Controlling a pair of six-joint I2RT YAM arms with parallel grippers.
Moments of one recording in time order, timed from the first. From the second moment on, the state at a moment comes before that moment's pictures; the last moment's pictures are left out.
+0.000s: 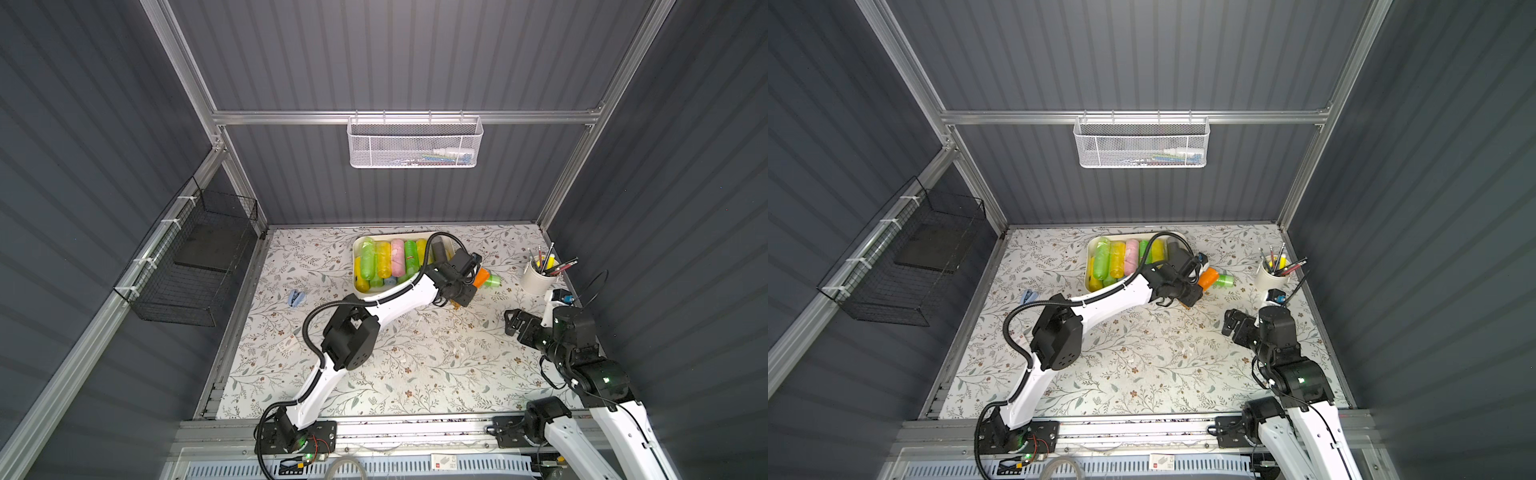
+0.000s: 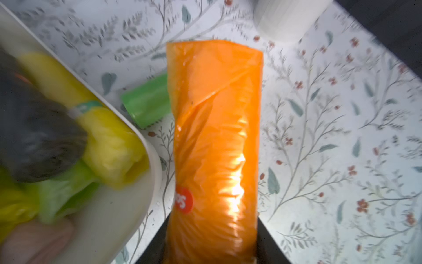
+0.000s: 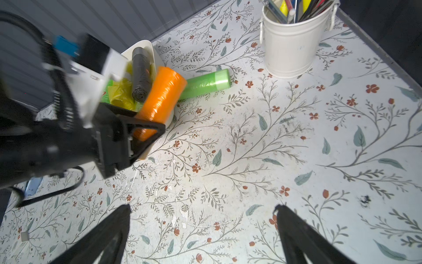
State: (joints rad) left arm -0.94 2.25 2.04 -0.62 0.05 -0.17; right arm 0.19 0.54 0.71 -0.82 0.07 0.53
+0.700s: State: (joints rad) left arm -0.53 2.06 1.93 -0.65 -0.01 -0.35; right arm 0.19 0.65 0.70 -0.76 0.02 0.54
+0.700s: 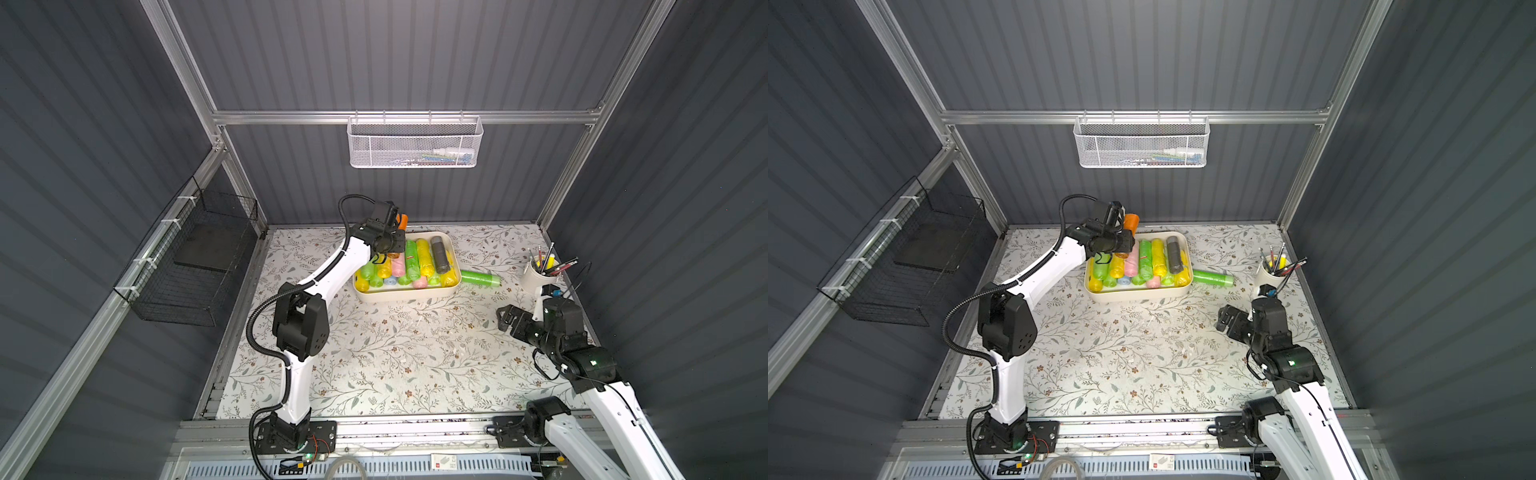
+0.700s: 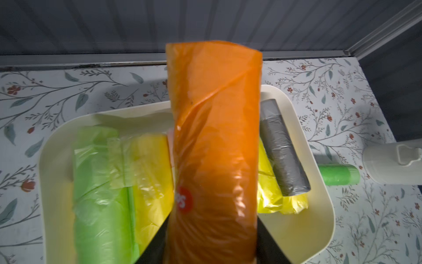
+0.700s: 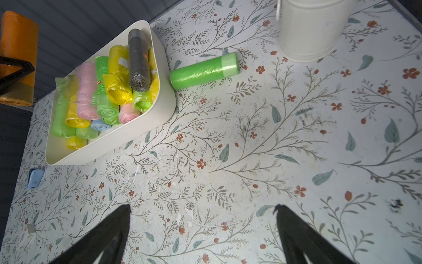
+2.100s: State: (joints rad) left arm -0.44 2.13 1.85 -0.63 -0.13 -0.37; right arm 0.19 0.83 0.76 -0.75 0.00 0.51
